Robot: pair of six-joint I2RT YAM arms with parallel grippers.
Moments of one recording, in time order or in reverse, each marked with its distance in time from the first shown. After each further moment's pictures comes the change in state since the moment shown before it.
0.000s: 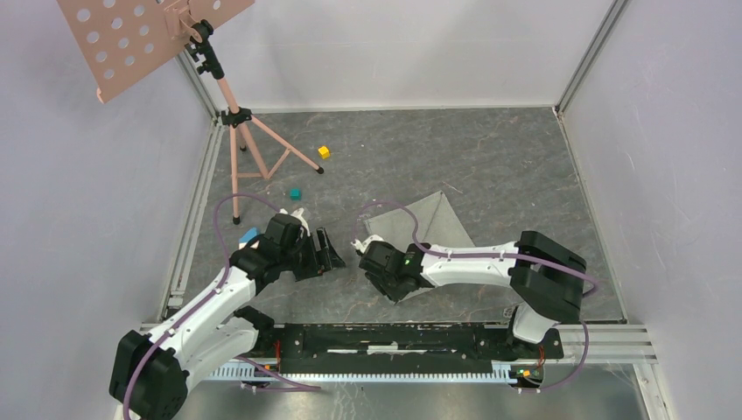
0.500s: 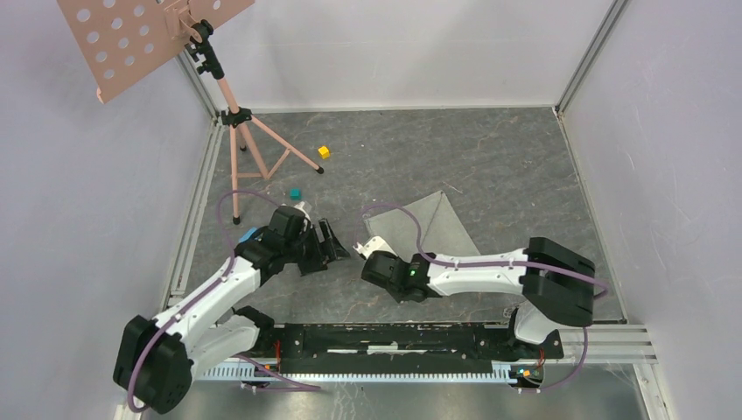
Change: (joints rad) left arm 0.002 0.069 0.051 0.021 0.000 -0.067; right arm 0.071 -0.037 -0.046 0.031 0.211 0.004
